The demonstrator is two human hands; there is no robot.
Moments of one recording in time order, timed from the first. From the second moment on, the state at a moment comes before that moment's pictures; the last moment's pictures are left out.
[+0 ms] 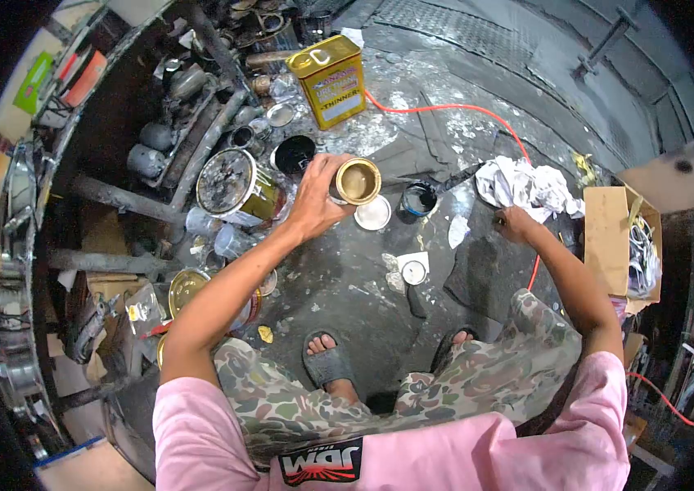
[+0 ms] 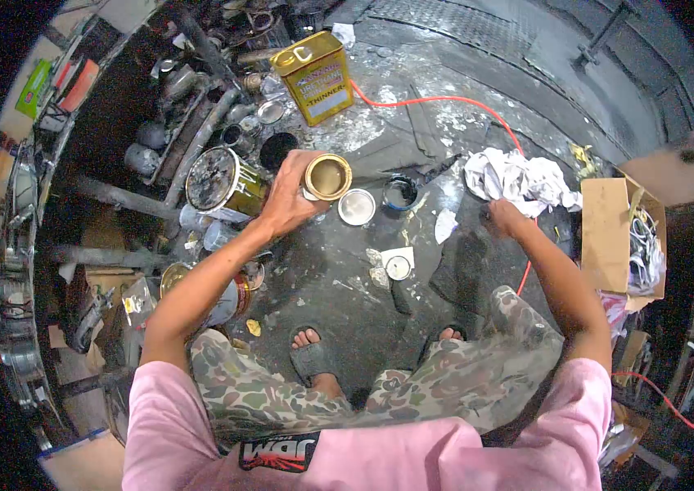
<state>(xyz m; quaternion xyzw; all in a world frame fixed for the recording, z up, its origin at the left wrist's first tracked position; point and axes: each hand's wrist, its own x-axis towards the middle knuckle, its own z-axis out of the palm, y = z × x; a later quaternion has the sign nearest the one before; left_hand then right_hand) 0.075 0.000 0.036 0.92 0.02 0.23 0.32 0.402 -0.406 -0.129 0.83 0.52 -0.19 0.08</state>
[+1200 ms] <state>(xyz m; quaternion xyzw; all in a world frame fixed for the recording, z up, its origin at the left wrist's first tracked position) 0.144 -0.054 0.048 0.97 -0.01 0.20 0.11 0.383 -0.416 -0.096 0.84 0.49 -0.24 0.04</state>
